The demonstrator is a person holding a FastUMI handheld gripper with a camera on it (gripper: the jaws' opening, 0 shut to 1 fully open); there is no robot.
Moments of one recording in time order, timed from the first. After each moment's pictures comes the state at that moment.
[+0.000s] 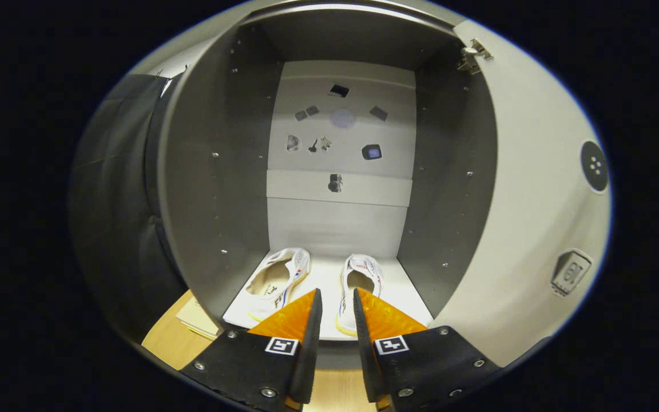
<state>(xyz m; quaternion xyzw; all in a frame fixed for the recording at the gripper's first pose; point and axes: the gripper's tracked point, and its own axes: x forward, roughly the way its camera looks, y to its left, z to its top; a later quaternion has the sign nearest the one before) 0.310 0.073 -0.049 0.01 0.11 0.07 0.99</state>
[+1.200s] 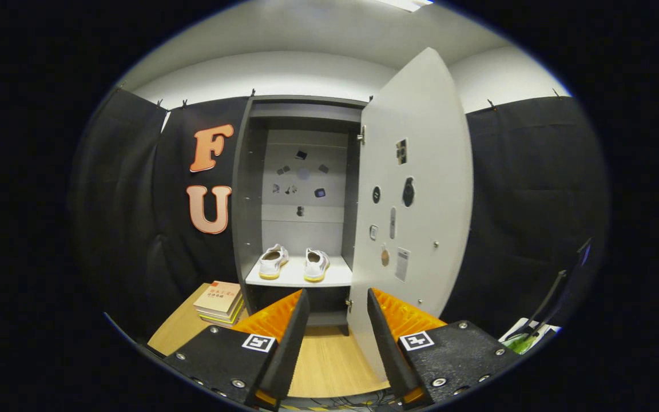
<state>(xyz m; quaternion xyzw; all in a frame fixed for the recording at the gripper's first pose) 0.030 -0.047 -0.011 0.01 0.06 -0.03 1.00</state>
